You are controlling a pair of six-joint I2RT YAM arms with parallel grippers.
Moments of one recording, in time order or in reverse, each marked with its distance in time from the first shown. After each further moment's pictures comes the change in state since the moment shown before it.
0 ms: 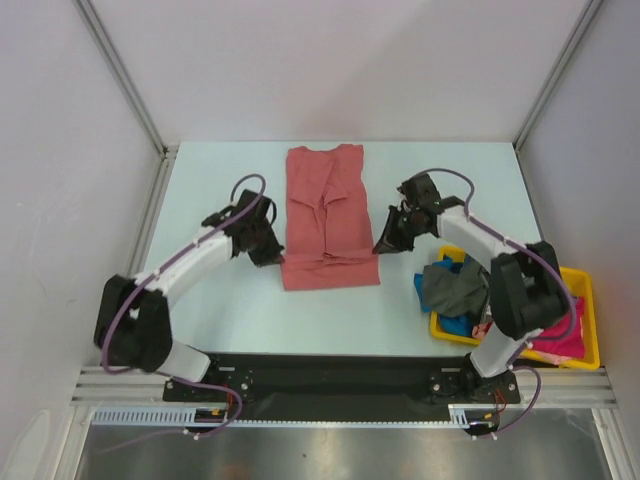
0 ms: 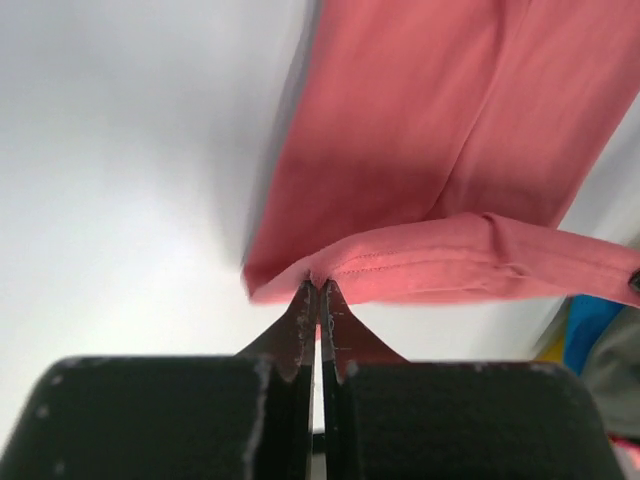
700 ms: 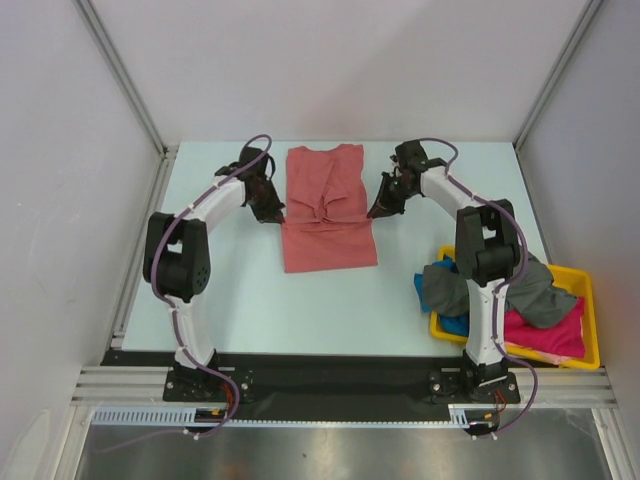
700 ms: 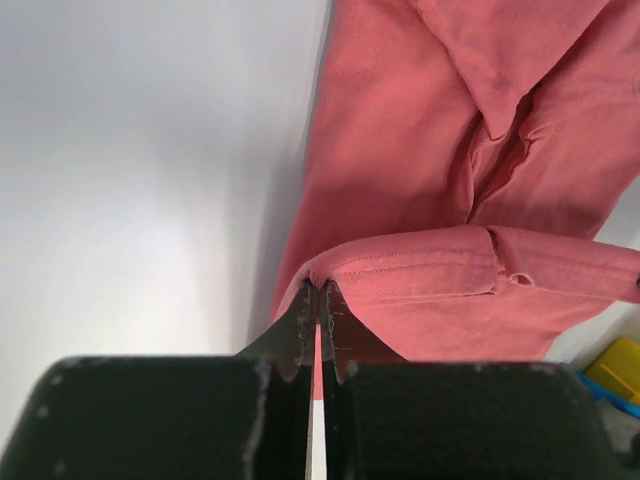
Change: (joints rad) left arm 0.186 0.554 0.551 -0.020 0.096 0.212; right arm -0.094 0.521 0.613 -0.122 -0.034 -0.093
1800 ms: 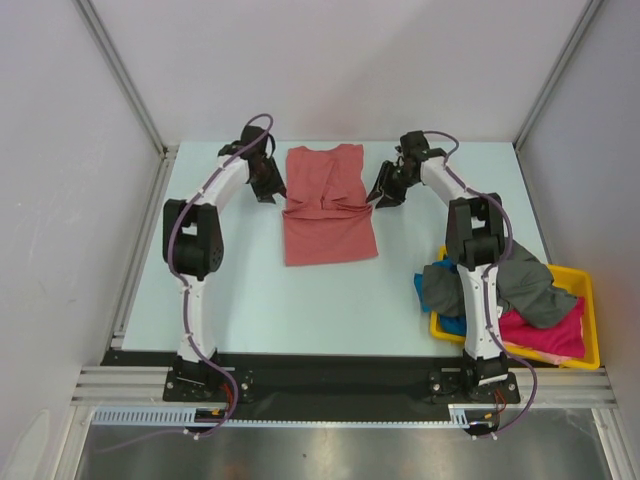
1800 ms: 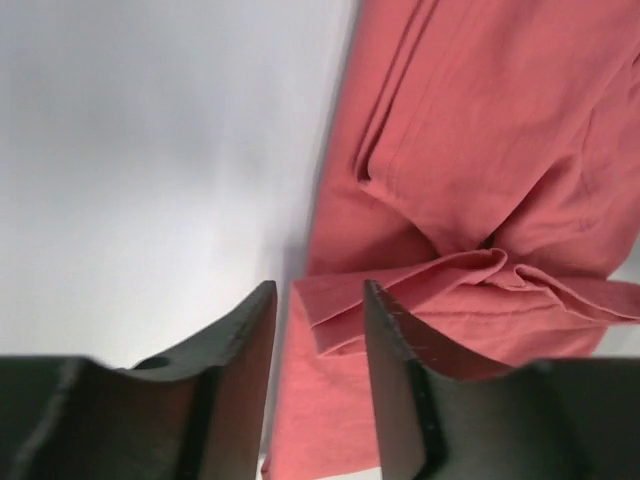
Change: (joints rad) left arm 0.042 0.262 0.385 -0.103 -0.014 0.086; right arm -0.063 0.240 0.303 -0.059 -0.045 0.021
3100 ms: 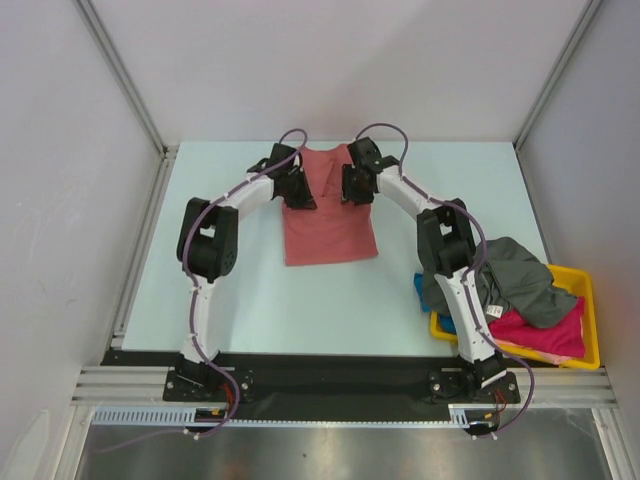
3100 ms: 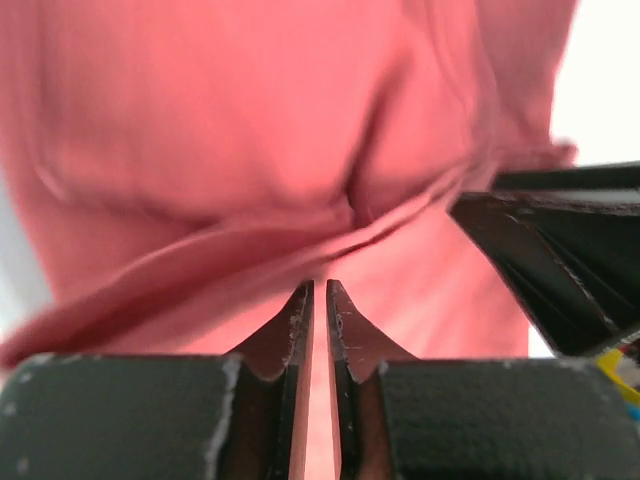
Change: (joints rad) left arm -0.141 -0.006 -0.201 0.349 0.153 0.025; right arm 0.246 0.027 0.049 0.094 0.434 -0.134
